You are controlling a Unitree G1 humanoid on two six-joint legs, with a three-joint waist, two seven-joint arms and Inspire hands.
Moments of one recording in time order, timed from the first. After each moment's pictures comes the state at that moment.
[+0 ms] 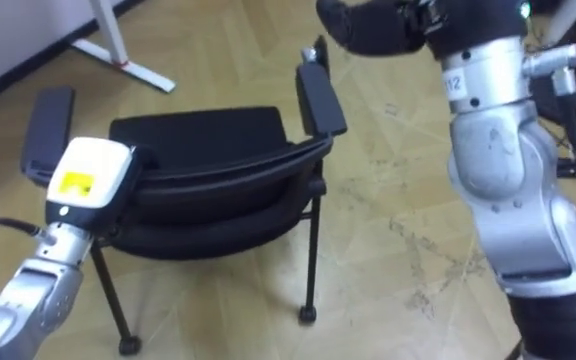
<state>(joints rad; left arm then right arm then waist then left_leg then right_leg) -0.12 0.47 -0.27 0.46 1.10 -0.18 0.58 -0.34 -0.57 0.11 -0.25 -0.41 -0.14 -0.20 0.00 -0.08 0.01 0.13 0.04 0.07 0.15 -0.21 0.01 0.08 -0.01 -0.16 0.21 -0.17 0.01</state>
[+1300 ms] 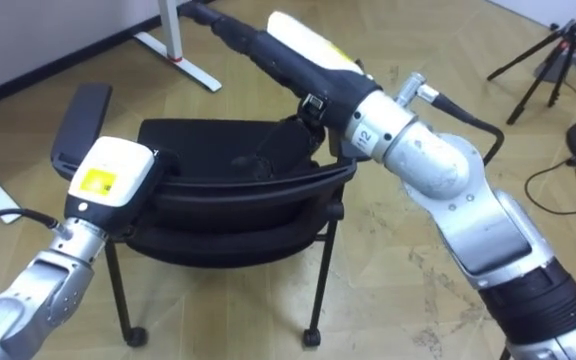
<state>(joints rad) -0.16 0.47 -0.29 0.50 1.10 -0.23 0.54 -0.41 -0.59 0.35 -0.10 -0.04 -0.12 0.39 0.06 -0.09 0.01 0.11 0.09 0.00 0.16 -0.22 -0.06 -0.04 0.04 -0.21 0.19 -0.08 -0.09</state>
